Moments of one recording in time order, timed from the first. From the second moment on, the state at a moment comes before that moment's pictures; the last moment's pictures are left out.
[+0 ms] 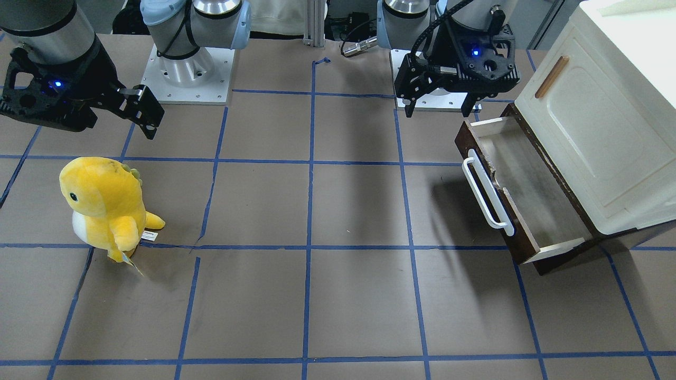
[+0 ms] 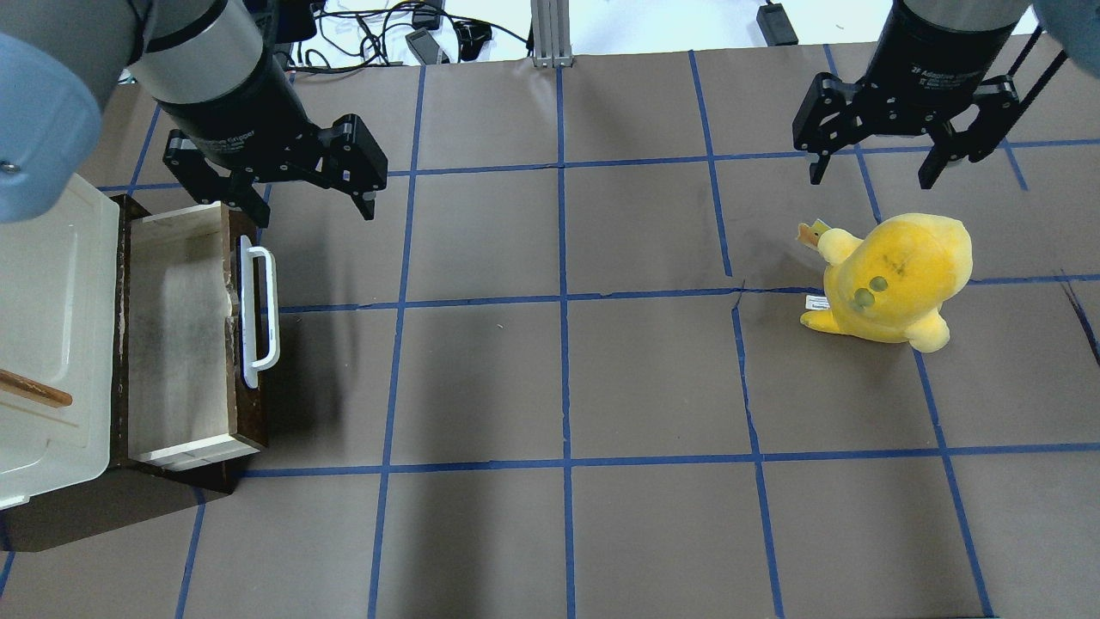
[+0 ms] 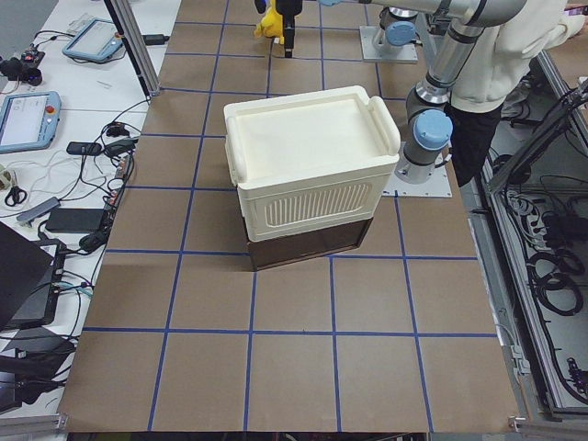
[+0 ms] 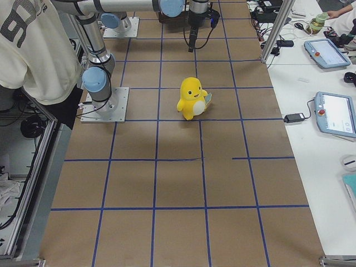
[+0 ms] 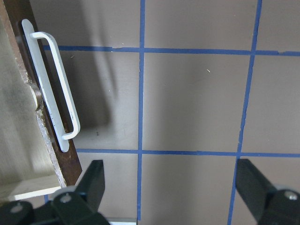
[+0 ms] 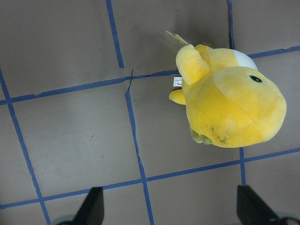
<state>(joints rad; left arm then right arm) -1.66 -1.54 -1.52 -1.64 1.58 -0.14 1.51 -1.53 1.48 -1.44 -1.63 0.11</state>
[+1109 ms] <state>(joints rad) -1.66 -1.53 -1.53 -1.64 1.59 -0.14 1.51 -1.53 1.48 -1.44 -1.63 0.11</state>
